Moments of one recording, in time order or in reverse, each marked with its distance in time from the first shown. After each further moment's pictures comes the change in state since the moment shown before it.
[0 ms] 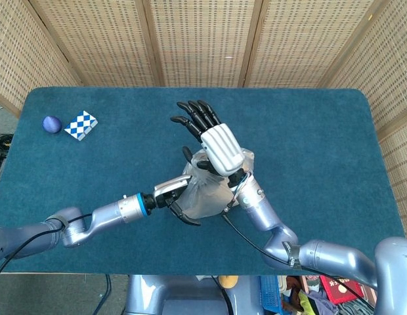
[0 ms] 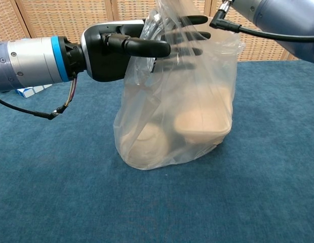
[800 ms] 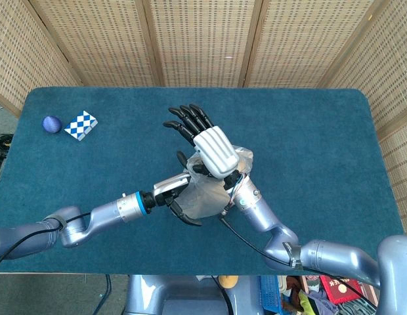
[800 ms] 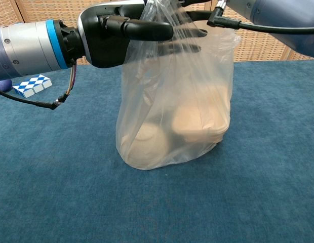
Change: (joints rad) left arm 0.004 0.037 -0.039 -0.055 -0.001 0.021 0.088; right arm 0.017 0.030 -0.002 -0.047 0.022 -0.050 -0.009
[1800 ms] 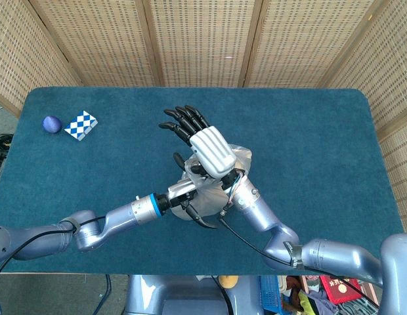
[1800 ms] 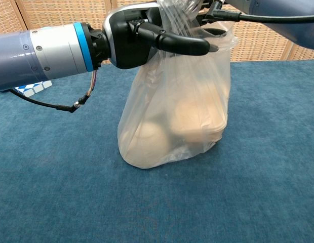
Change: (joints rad) left arm -0.017 -0.061 -0.084 -0.038 -0.074 -0.095 0.238; right arm 0.016 0.024 0.004 -0.030 0.024 -0.029 0.011
